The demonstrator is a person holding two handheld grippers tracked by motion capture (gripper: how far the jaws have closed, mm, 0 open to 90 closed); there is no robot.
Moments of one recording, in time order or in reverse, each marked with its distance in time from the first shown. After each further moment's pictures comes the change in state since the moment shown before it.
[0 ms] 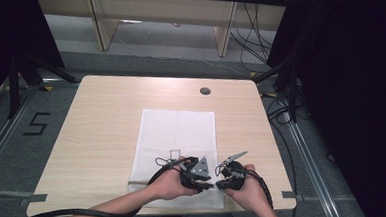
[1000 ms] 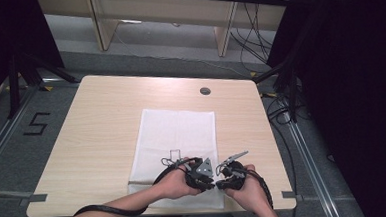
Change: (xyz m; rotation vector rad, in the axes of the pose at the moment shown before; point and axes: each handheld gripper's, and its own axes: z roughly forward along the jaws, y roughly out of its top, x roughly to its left) left arm 0.003 -0.001 0.017 0.046 -0.012 -0.026; right arm -0.002 0.000 0.001 -0.014 0.014 -0.006
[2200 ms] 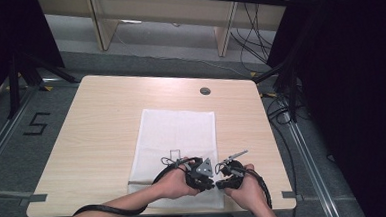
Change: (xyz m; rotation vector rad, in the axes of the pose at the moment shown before) left arm -0.001 0.003 -0.005 0.002 -0.016 0.005; right arm 0.001 0.003 0.001 0.019 -0.014 0.053
